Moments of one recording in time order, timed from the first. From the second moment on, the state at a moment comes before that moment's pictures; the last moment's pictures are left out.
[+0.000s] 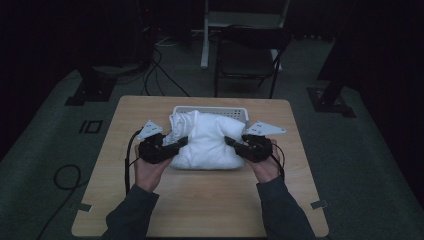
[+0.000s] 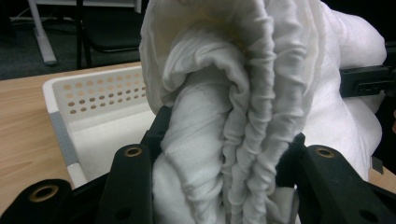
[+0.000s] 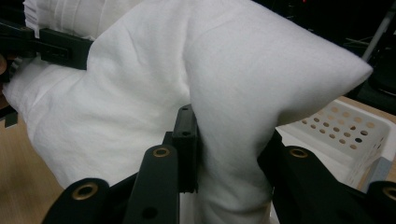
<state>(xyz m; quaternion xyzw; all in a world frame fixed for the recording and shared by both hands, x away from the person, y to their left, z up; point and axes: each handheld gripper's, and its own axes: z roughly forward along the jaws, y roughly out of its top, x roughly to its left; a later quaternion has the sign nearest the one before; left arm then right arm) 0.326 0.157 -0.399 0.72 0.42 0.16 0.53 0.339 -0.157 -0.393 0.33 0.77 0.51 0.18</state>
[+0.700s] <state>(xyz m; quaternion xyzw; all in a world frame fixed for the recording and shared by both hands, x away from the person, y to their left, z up) 0.357 0.156 -0.393 0.72 0.42 0.18 0.52 0.371 -0.153 -0.389 0.34 0.77 0.51 0.19</state>
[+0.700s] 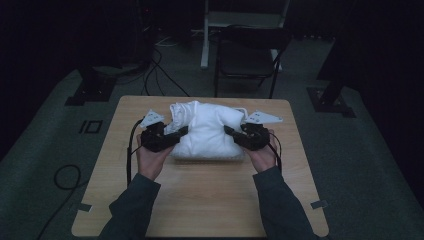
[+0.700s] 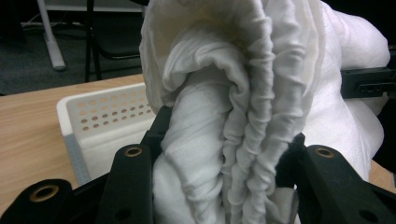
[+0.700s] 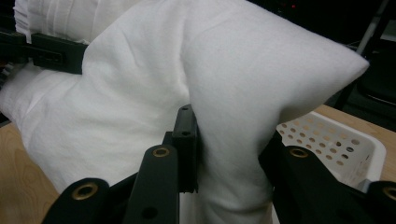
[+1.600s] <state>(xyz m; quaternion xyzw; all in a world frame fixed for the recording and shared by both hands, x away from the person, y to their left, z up) 0.393 0.144 -0.399 0.70 0.44 0.18 0.53 0.407 -0.158 -0.390 0.39 0.75 0.50 0.18</state>
